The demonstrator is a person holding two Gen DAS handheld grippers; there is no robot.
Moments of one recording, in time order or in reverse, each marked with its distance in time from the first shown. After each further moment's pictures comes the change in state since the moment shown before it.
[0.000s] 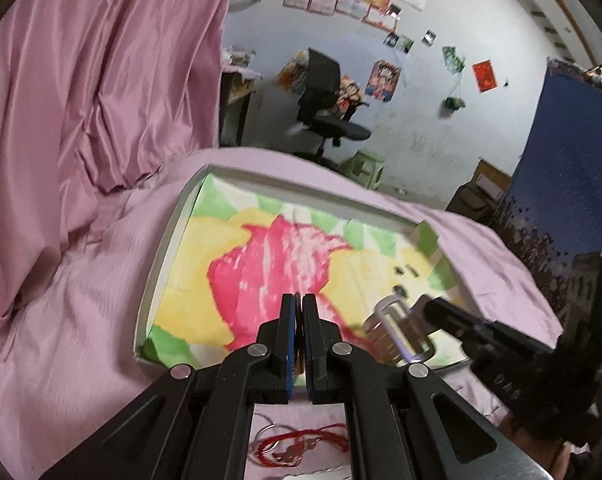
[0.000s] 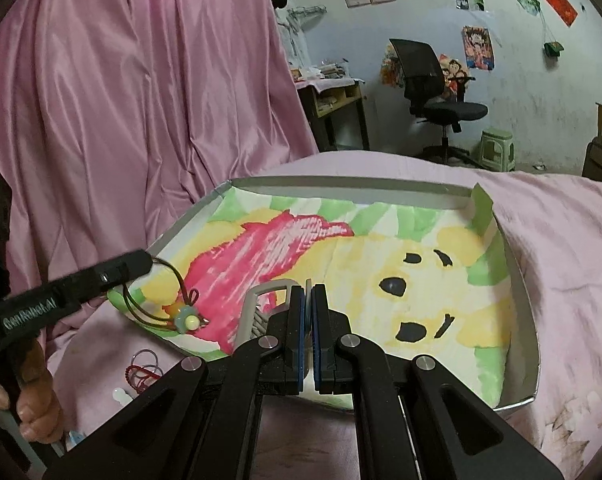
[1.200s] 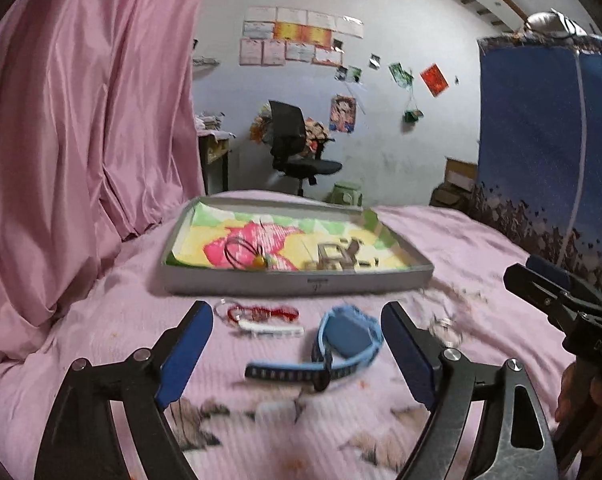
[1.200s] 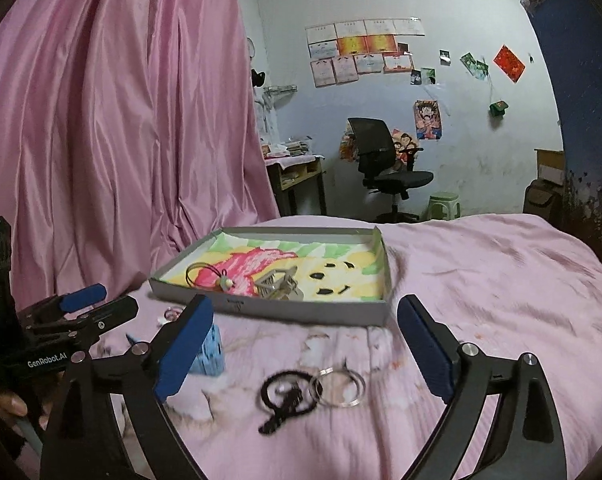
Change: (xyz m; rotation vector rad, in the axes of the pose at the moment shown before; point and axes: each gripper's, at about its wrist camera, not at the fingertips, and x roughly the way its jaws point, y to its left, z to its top) left arm -0.123 -0.047 -0.112 0.224 -0.208 0.001; right arm -0.188 -0.010 -0.083 -0.019 -0.298 -0.155
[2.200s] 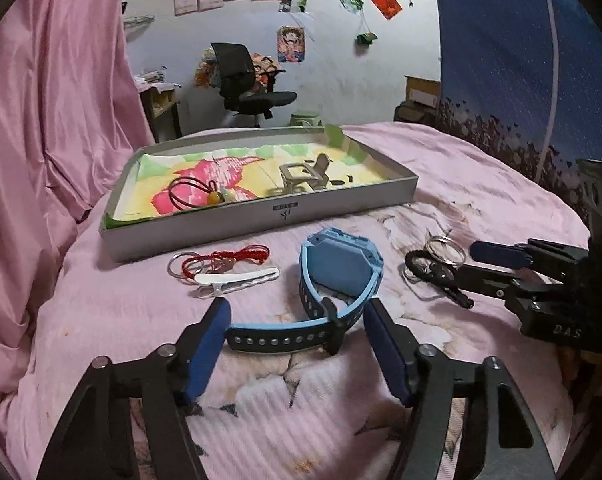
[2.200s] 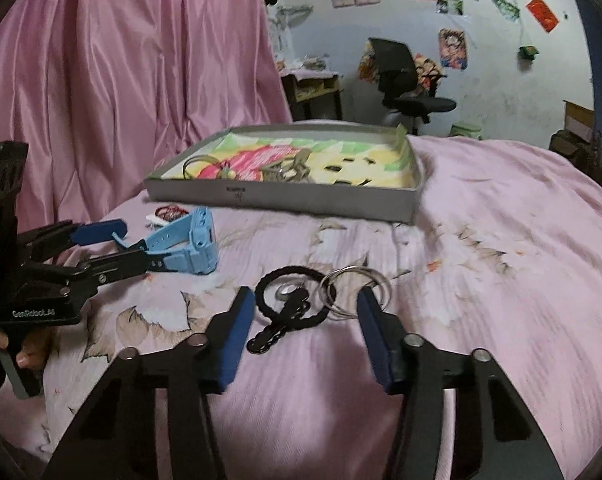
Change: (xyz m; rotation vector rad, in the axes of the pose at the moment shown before) left arm 0.046 -0.009 -0.013 0.168 0.257 -0.120; right arm 0.048 0.001 -0.054 -0.031 0.324 0.069
